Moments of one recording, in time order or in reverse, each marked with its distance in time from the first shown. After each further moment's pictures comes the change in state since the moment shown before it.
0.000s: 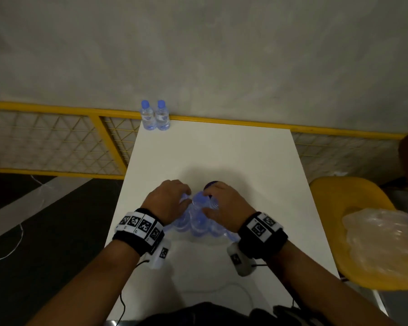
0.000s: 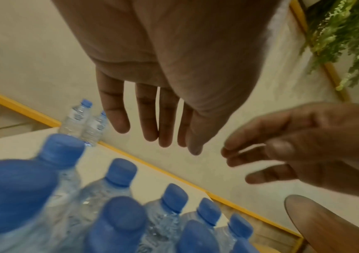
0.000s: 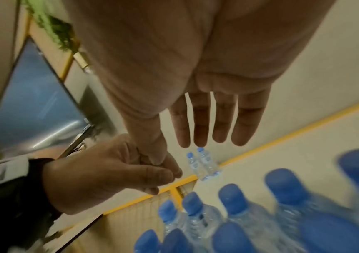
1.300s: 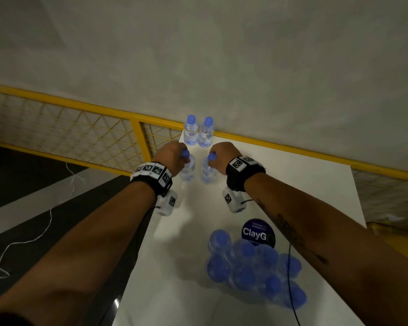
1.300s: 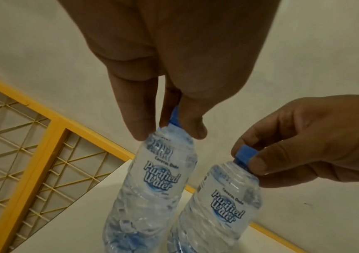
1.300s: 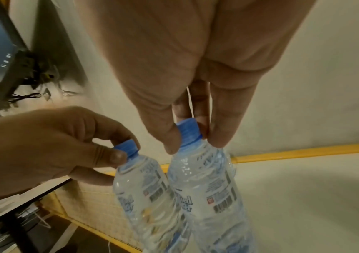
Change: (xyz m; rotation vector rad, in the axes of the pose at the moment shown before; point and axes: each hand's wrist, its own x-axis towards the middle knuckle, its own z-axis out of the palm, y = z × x) left_hand 0.179 -0.173 -0.103 0.033 0.087 -0.344; right_hand 0.329 -0.046 -0.004 -0.197 -0.028 0.079
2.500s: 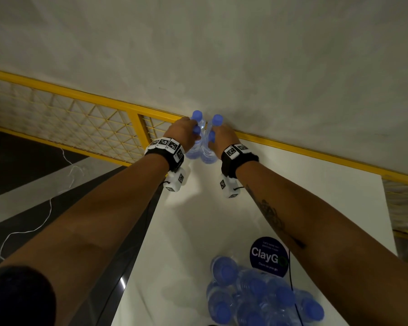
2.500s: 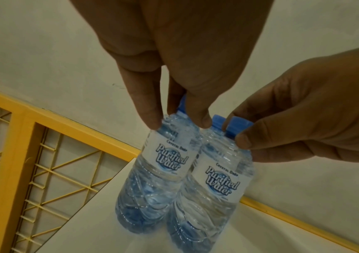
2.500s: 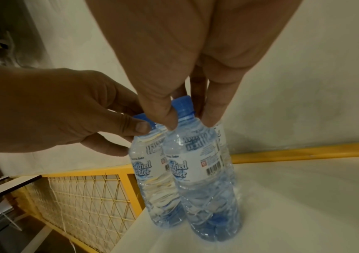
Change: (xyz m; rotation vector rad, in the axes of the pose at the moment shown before) left_hand 0.147 -0.024 0.035 0.040 0.030 -0.019; right_hand 0.141 0.013 0.038 0.347 0.051 0.174
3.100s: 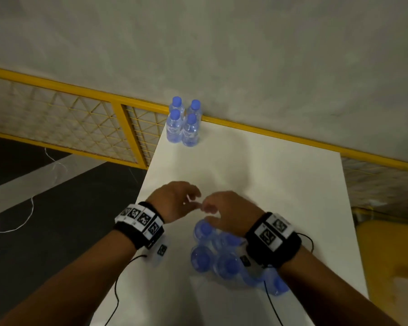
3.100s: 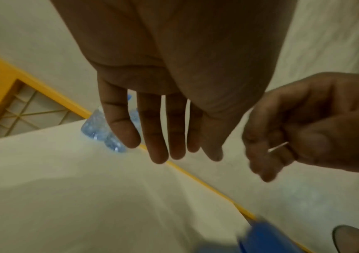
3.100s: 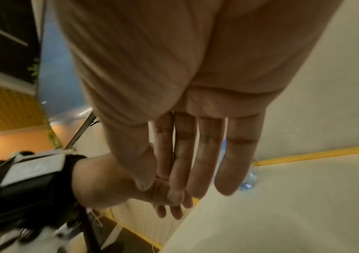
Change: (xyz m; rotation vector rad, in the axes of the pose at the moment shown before) left_hand -0.268 0.048 0.023 -0.259 -0.280 0.310; right_hand -0.304 0.056 -0.055 -0.331 -0.414 -0.407
